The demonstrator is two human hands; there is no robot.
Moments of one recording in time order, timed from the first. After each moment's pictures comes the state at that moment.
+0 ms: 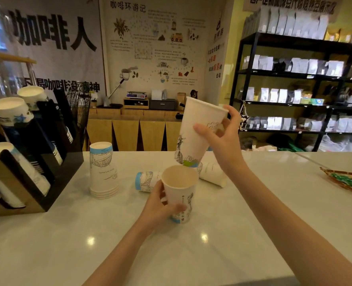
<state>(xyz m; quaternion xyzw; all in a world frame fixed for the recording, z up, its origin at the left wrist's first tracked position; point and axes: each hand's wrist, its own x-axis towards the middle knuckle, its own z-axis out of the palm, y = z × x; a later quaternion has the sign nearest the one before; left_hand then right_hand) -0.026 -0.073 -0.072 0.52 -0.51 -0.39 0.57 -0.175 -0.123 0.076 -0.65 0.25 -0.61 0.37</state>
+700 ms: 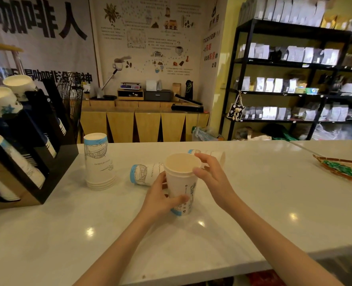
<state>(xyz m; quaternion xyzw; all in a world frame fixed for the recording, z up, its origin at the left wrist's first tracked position) -0.039 -0.071 -0.074 0.58 -0.54 -0.31 0.53 -0.195 -0.124 -0.034 -0.75 0.35 -0.44 0.34</state>
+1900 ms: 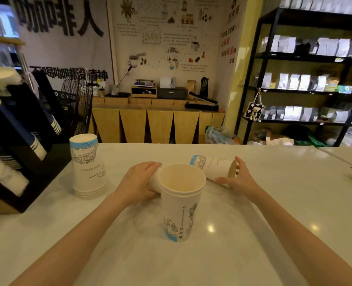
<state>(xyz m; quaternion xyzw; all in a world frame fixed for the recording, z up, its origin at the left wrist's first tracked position) 0.049 -0.169 -0.080 0.67 -0.71 0.06 0.21 -0.242 -0.309 -0.087 -0.67 0.51 -0.37 0.40</state>
